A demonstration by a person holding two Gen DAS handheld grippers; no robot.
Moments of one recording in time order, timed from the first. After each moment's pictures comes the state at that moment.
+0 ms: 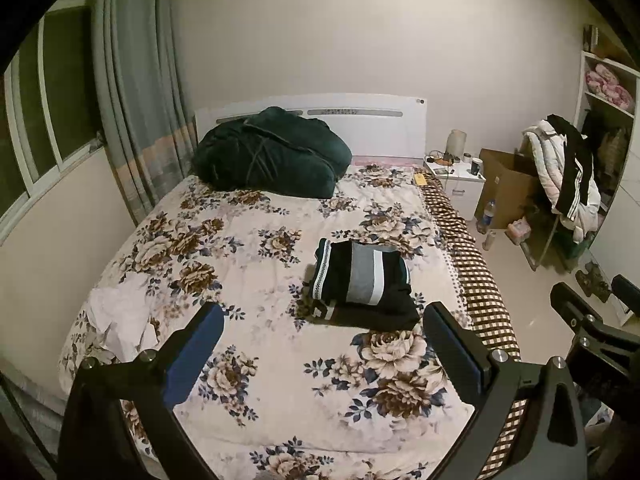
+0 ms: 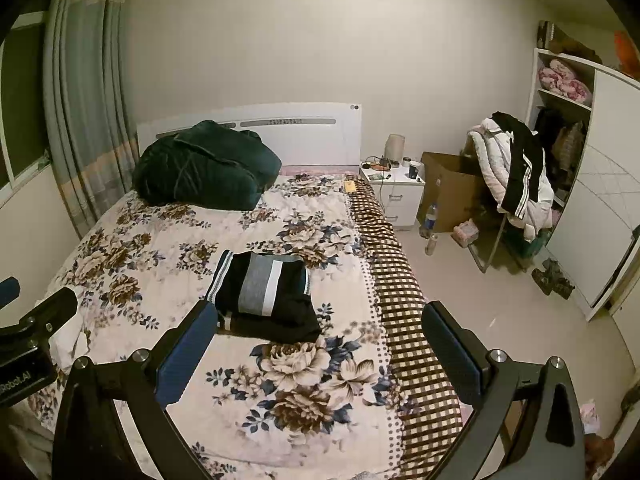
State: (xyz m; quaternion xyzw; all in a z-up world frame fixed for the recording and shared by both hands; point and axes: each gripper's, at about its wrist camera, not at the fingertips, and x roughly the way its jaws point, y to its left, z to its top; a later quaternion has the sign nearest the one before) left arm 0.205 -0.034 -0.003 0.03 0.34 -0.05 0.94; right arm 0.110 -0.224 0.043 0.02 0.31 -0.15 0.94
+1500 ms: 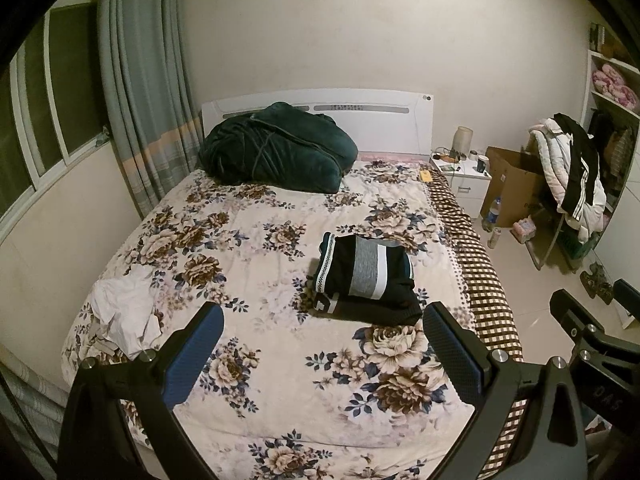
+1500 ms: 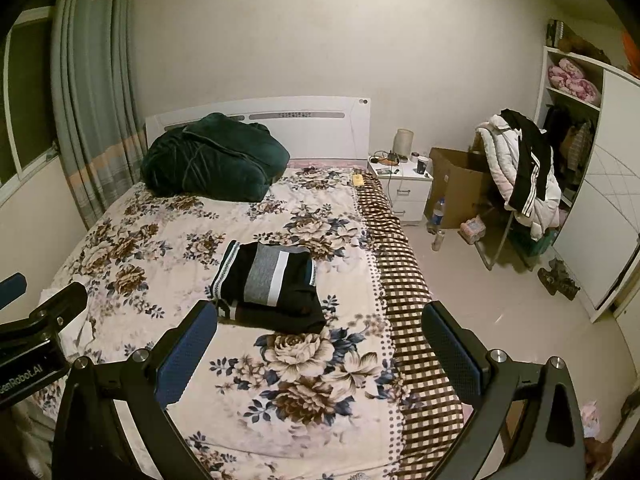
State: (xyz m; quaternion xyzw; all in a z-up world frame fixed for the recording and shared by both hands) left arm 0.201 -0.031 -0.008 0.04 0.34 -0.04 0.94; right arm 0.095 -0.217 0.029 0.02 0.32 -0.14 0.94
